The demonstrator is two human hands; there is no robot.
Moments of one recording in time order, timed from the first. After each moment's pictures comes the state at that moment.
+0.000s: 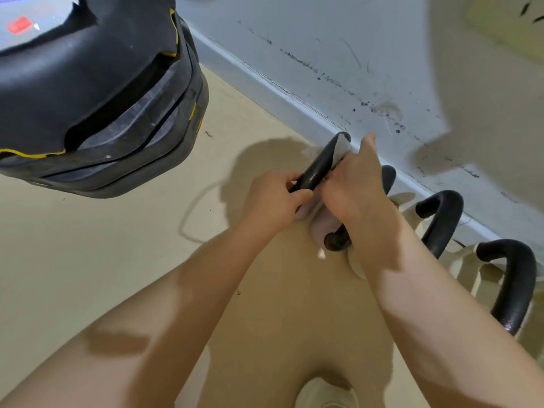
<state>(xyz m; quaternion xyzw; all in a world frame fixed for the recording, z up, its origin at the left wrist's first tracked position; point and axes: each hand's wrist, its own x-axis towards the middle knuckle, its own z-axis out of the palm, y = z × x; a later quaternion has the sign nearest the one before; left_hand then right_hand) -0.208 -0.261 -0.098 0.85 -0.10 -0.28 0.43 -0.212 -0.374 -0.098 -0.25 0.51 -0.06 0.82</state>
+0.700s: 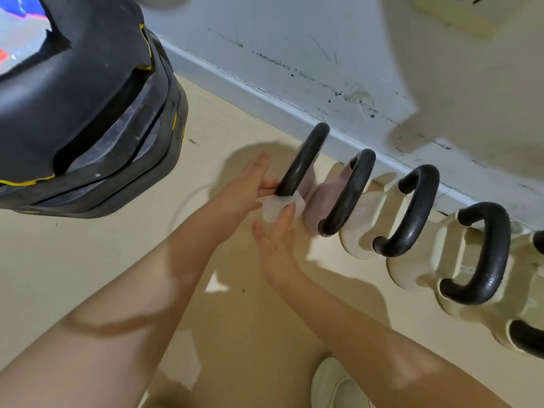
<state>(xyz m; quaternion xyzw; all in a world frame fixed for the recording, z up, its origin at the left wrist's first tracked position) -0.194 -0.232 -0.084 0.72 -0.05 -0.44 0.53 -0.297 -0.265 -0.143 -0.71 0.32 0.03 0.62</state>
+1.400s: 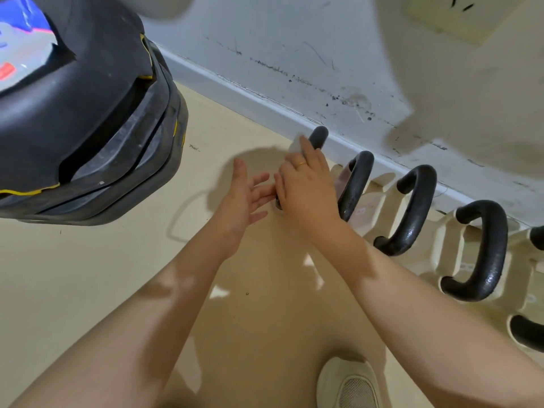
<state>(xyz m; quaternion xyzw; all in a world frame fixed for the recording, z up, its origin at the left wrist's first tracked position) -0.202 -0.223 -0.099 0.66 0.04 -0.43 0.61 -0.242 -0.339 -0.132 -0.98 0.13 -0.08 0.14</state>
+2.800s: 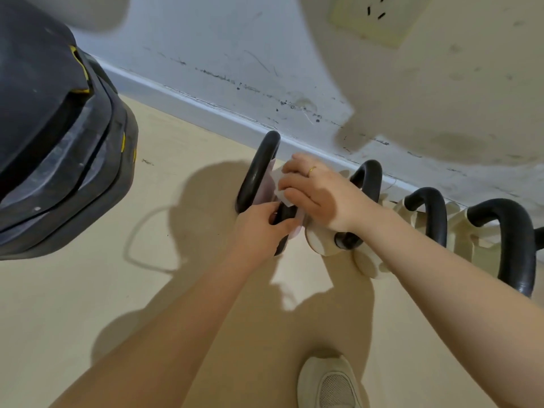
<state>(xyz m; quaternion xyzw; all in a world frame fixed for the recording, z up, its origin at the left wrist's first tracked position) -0.250 -0.272 -0.115 0.80 -0.22 -0.34 0.45 -0.295 -0.423 -0.094 -0.97 0.01 0.04 0.26</state>
